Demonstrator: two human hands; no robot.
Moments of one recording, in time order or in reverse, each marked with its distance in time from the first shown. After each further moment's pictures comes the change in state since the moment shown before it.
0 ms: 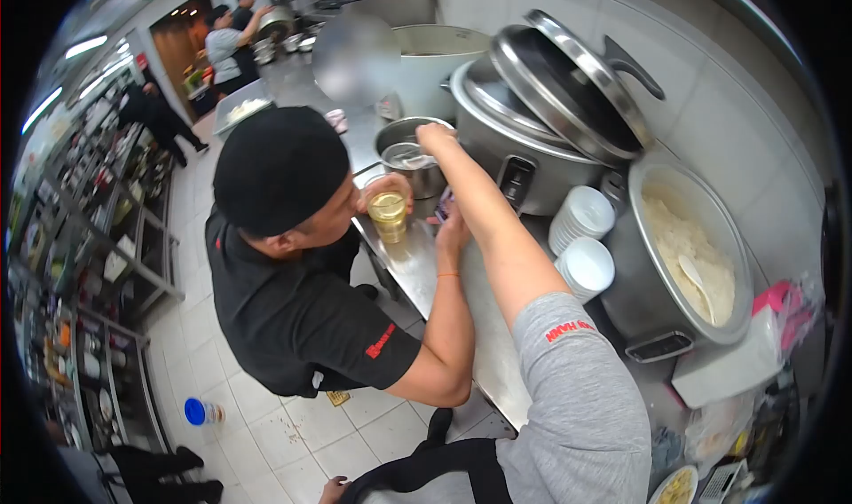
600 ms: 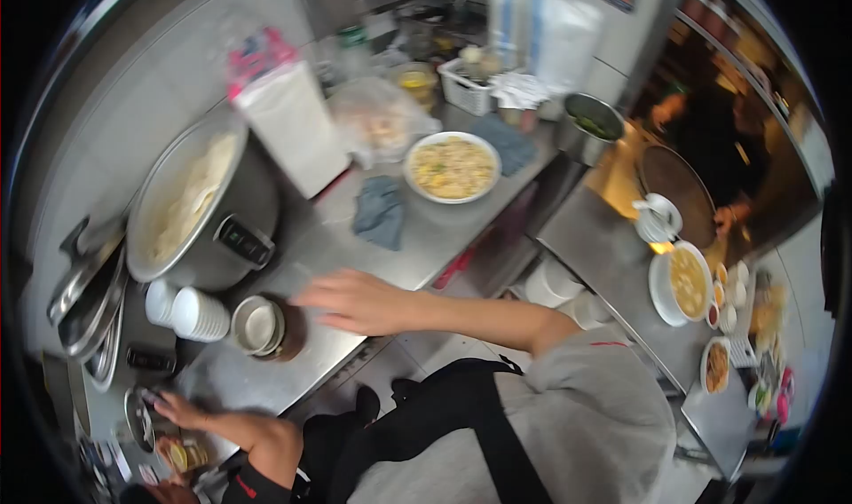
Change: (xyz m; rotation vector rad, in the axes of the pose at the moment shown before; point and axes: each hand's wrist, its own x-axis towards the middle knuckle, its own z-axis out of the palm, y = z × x) left_hand -0.143 0.566 -0.068 1.579 1.691 0.569; right_hand -0.736 0.082 -0.015 0.287 0.807 0.293
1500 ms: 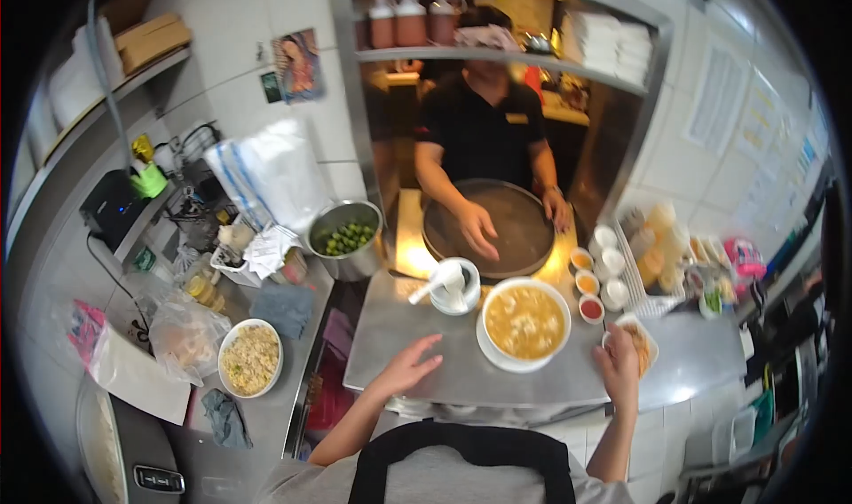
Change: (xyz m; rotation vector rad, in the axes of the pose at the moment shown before) left_hand -0.495 0.092 -0.542 -1.242 -0.214 2.815; right_hand -0.475 -0.265 -0.268 -1.000 1.149 1.487
